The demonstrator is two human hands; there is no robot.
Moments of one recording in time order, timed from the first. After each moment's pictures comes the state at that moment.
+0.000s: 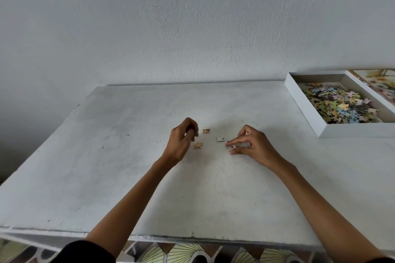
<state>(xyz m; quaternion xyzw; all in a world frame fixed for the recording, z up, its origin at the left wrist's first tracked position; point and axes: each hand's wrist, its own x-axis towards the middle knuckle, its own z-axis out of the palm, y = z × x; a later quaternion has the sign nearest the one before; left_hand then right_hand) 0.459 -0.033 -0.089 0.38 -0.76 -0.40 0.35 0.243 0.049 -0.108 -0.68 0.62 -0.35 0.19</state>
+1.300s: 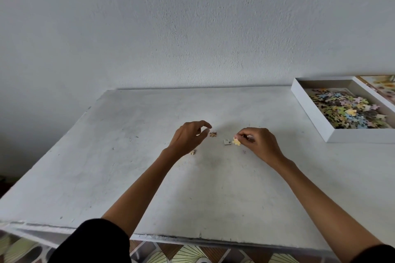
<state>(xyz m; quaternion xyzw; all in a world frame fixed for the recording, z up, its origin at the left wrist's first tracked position) 0.455 -0.053 -0.076 0.40 -0.87 -0.18 0.21 0.255 0.038 -0.095 -0.64 0.67 -0.36 0.09</state>
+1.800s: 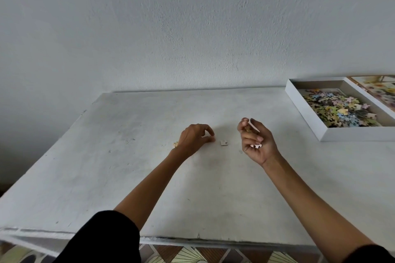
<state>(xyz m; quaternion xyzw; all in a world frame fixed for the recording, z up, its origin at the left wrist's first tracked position) 0.431 -0.057 -0.084 0.43 -0.86 -0.22 0.17 0.250 0.020 -0.104 -0.14 0.05 -0.59 0.79</state>
